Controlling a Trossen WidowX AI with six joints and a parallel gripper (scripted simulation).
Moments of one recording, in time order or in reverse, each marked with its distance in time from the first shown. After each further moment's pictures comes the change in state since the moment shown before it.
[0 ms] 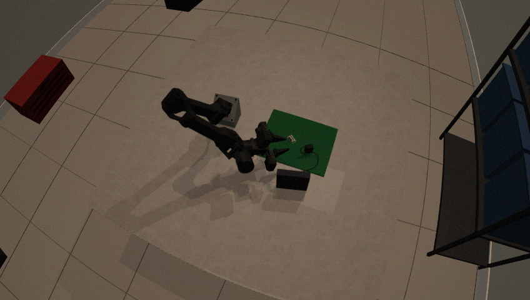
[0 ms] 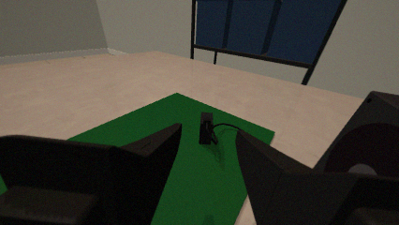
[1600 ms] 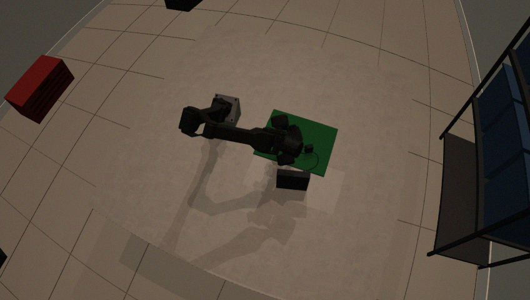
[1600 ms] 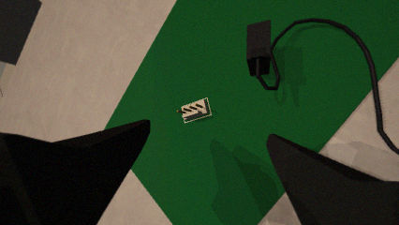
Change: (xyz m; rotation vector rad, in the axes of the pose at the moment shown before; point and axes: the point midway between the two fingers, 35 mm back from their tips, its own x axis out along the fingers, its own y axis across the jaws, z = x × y) arm 0.037 0.018 -0.005 0.361 0.900 0.210
